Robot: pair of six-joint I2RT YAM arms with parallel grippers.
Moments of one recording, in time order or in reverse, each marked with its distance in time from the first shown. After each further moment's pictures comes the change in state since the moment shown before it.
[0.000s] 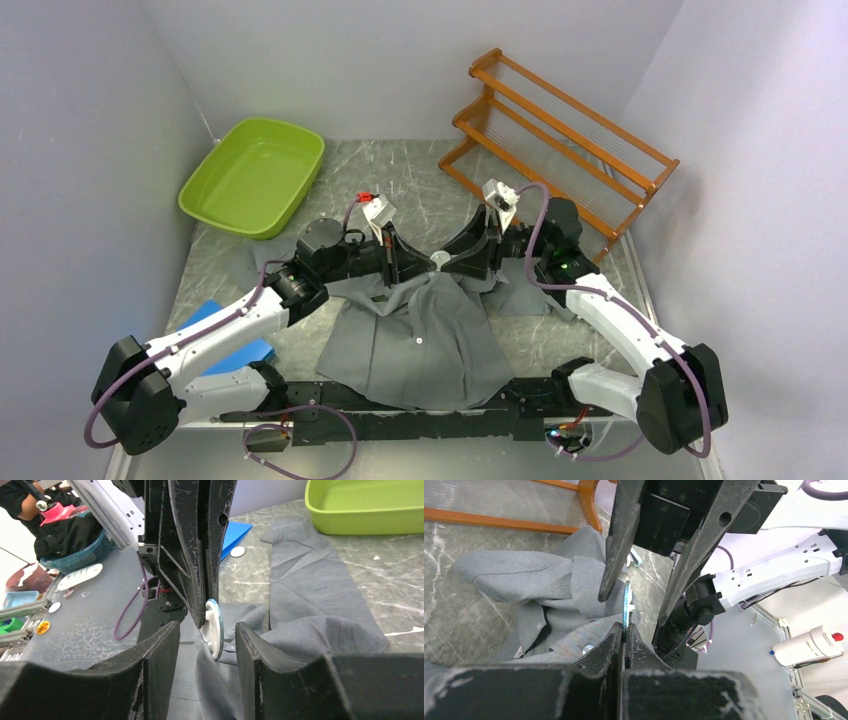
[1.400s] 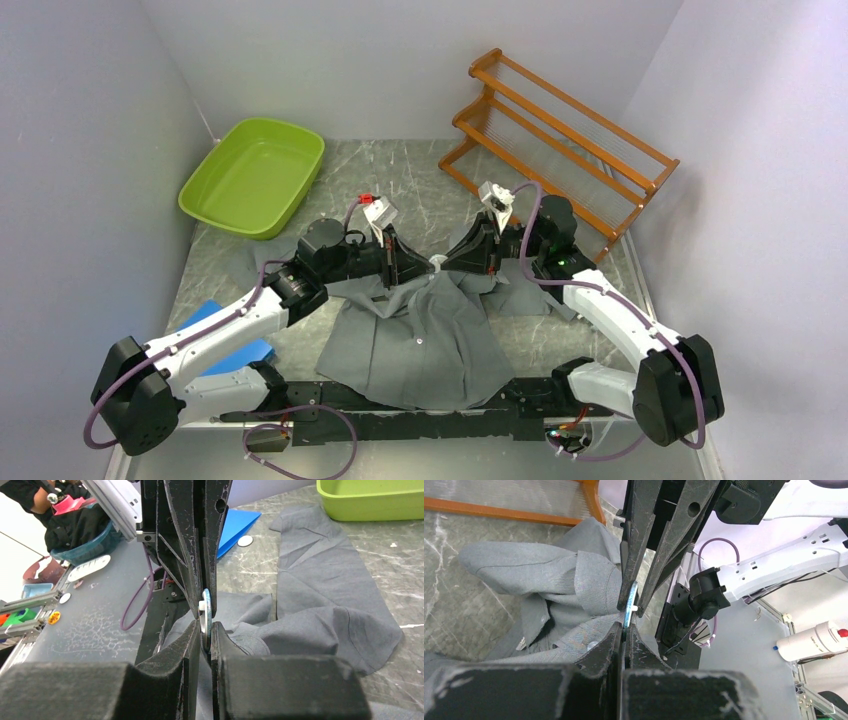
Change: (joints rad) left arm -0.001 -0.004 0.001 -0.037 0.000 0.019; right arm -0.014 0.029 0.000 -0.029 -0.047 -0.030
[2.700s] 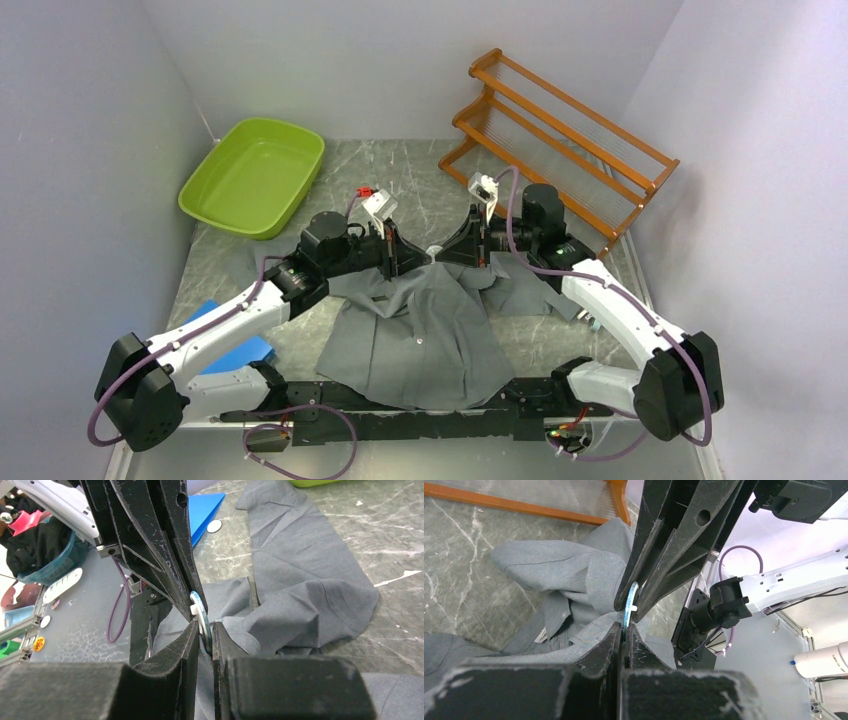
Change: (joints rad) left arm 0.018 0.027 0.044 -0.071 -0.059 0.019; right arm 0.053 0.029 0.137 -0.353 0.212 -0.120
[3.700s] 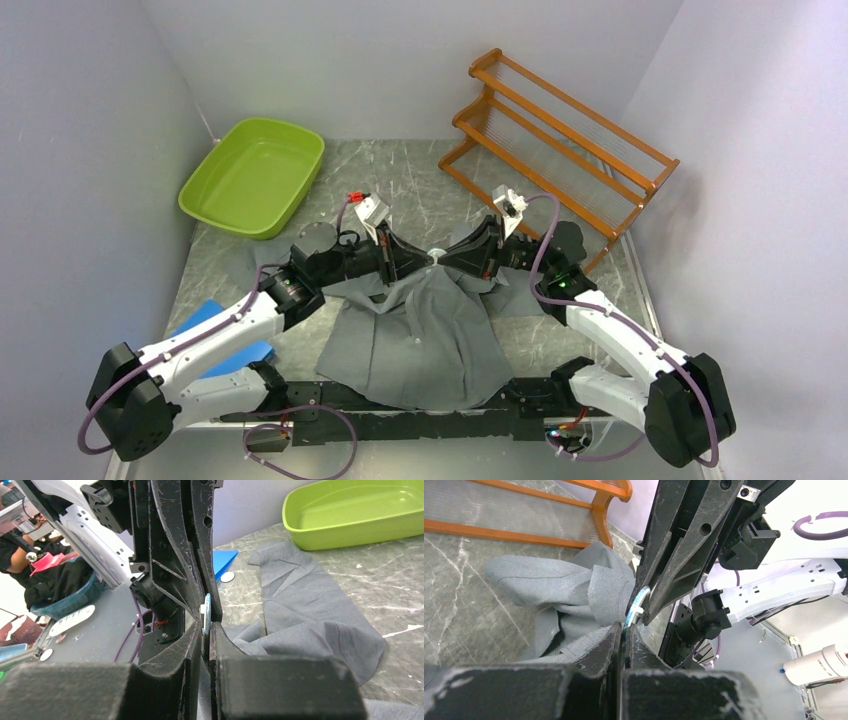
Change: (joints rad) left arm -0.023 -0.063 -0.063 0.123 -0.027 -0.042; right arm 0.008 -0.144 -0.278 0.616 0.051 0.348
